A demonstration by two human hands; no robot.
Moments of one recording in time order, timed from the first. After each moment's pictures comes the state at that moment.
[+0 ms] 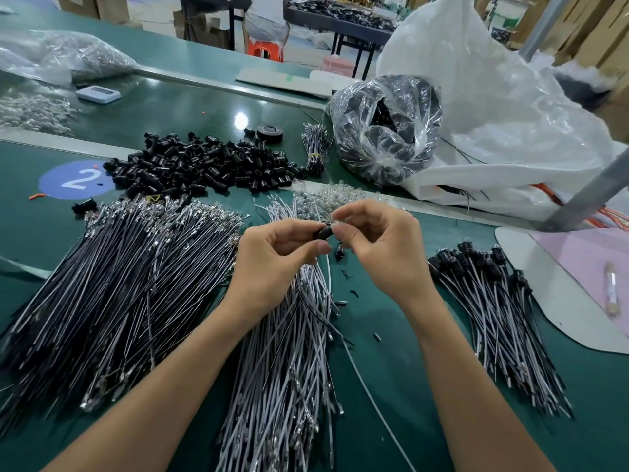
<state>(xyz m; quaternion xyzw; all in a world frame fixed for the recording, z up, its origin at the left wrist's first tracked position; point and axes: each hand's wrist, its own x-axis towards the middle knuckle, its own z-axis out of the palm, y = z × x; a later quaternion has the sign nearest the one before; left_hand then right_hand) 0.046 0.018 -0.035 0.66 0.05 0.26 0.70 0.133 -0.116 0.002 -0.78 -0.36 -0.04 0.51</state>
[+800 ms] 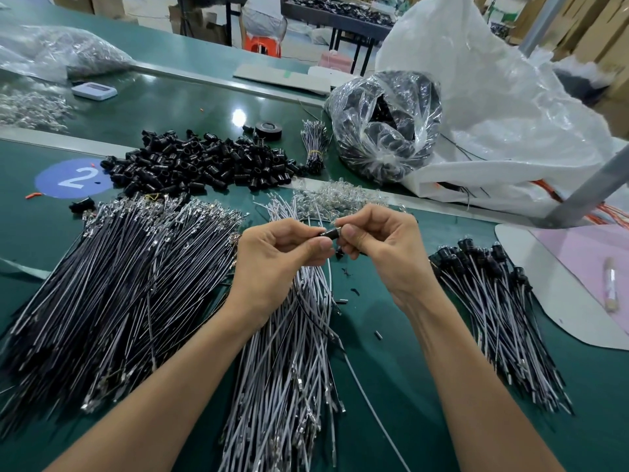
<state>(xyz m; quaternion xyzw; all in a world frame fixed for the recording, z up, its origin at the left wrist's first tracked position) 0.044 0.012 -0.036 0.60 0.05 0.27 0.75 0.139 -0.118 -0.009 -0.67 -0.33 0.11 0.66</state>
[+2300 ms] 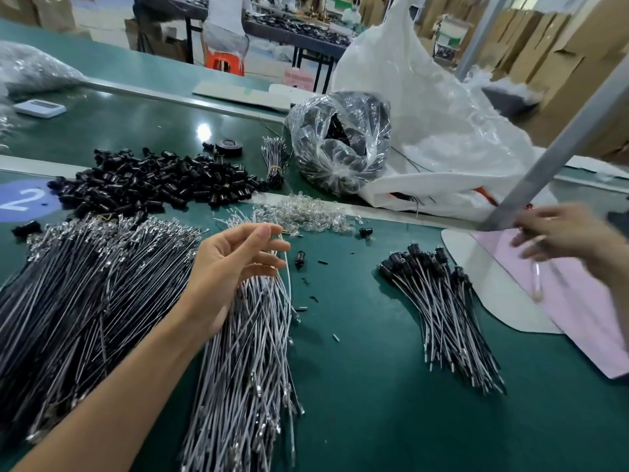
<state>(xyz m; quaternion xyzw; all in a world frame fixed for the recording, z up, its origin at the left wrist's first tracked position) 0.039 0.021 -0.020 0.54 0.05 0.16 0.82 0.269 -0.362 0.082 -0.92 -0.01 0.00 0.38</state>
